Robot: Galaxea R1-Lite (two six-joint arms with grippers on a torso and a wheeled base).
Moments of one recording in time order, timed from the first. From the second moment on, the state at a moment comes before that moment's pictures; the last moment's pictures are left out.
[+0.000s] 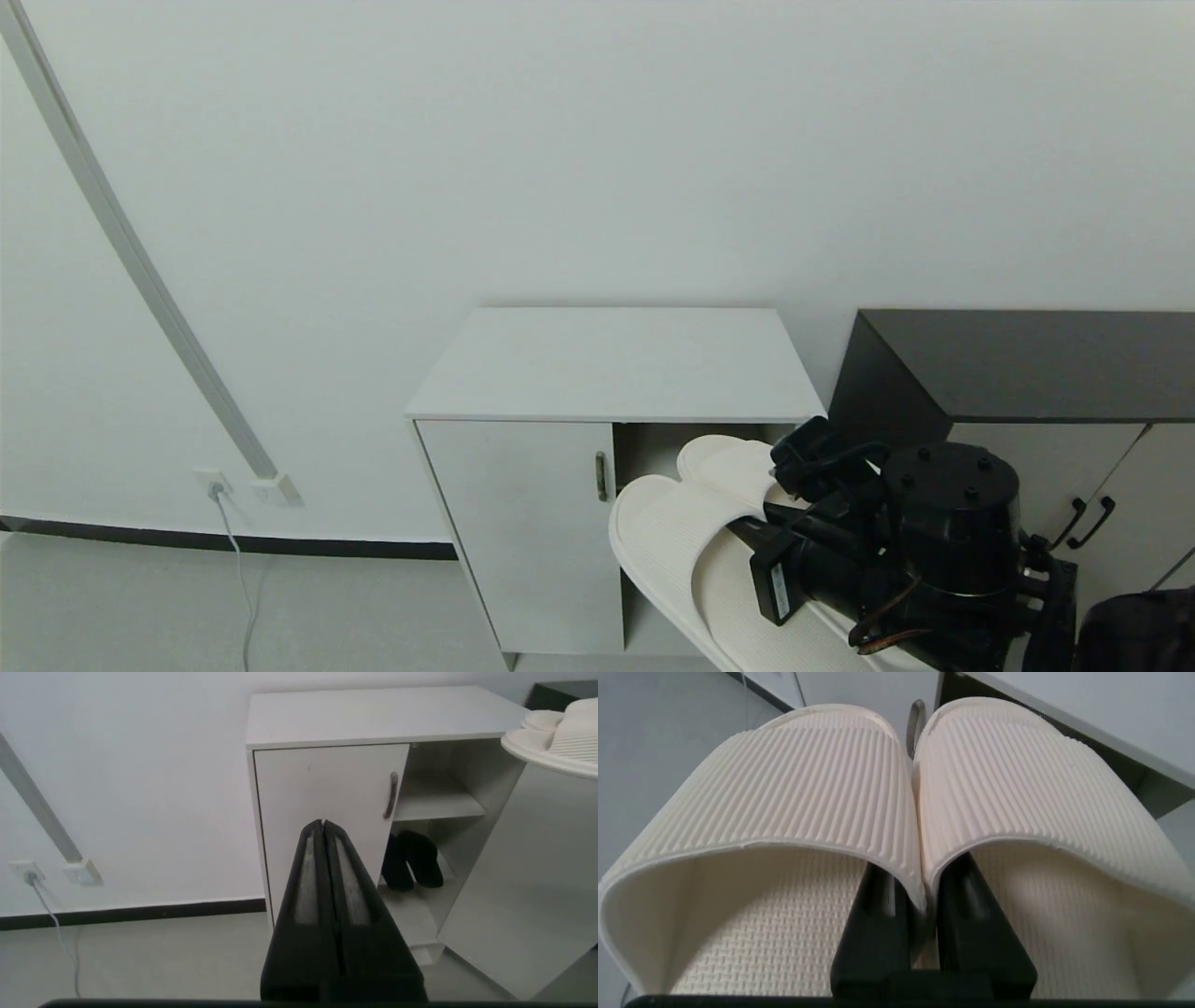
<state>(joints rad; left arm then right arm) -0.01 0.00 0.00 0.00 -0.06 0.02 0.82 1.78 -0.53 -0.96 -0.16 0.03</state>
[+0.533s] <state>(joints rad) 0.00 0.00 0.00 0.01 -0.06 0.02 0.81 1.78 -0.51 -1.00 -0.16 0.02</state>
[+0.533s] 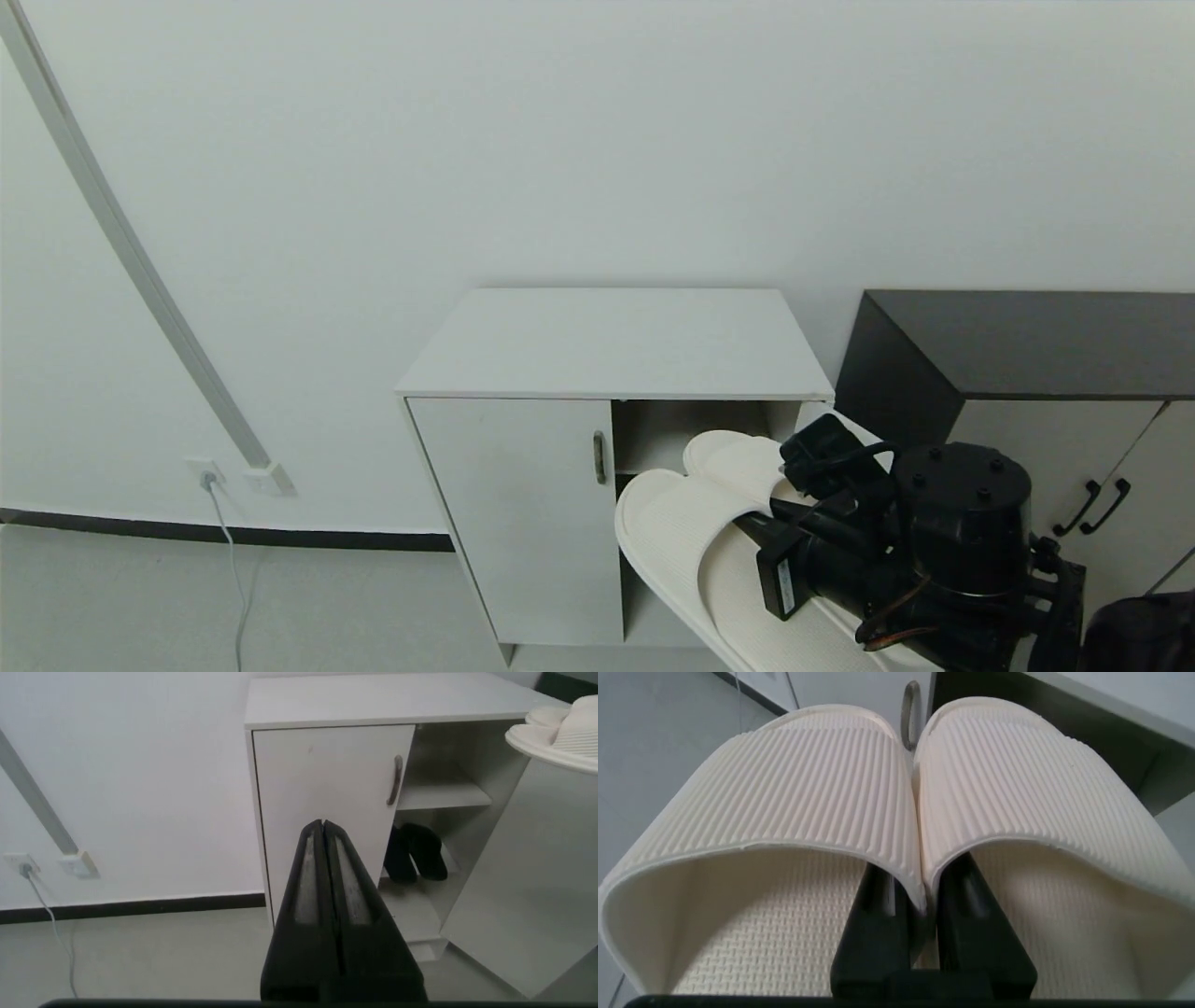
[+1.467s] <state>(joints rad) 0.00 0.00 0.00 0.00 -0.06 0.02 0.81 1.79 -0.50 -1.00 -0.16 0.02</state>
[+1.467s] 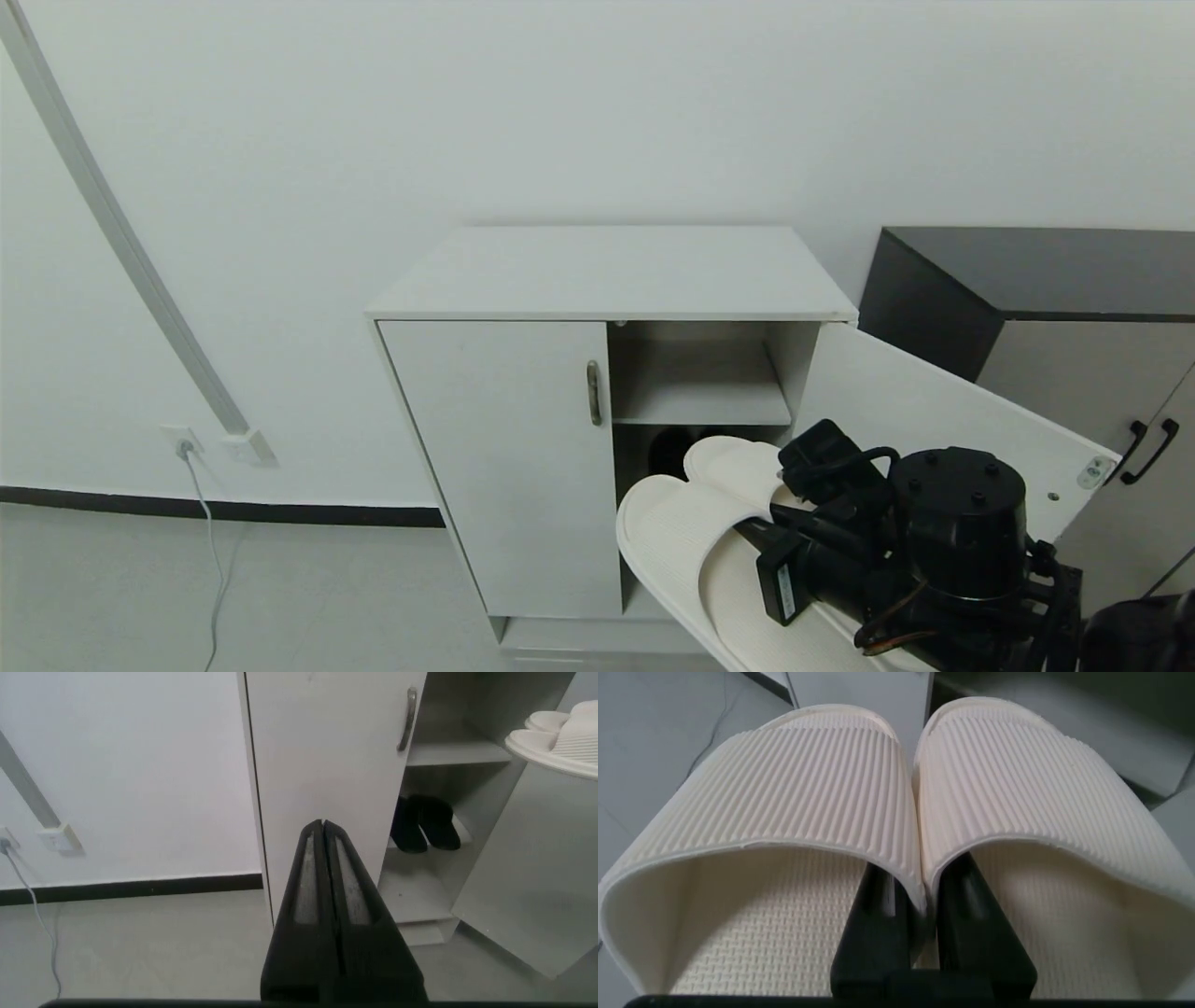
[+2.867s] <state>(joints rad) 0.00 0.00 0.00 0.00 -0.06 0.02 0.81 1.82 -0.49 -1.04 -0.15 0.03</state>
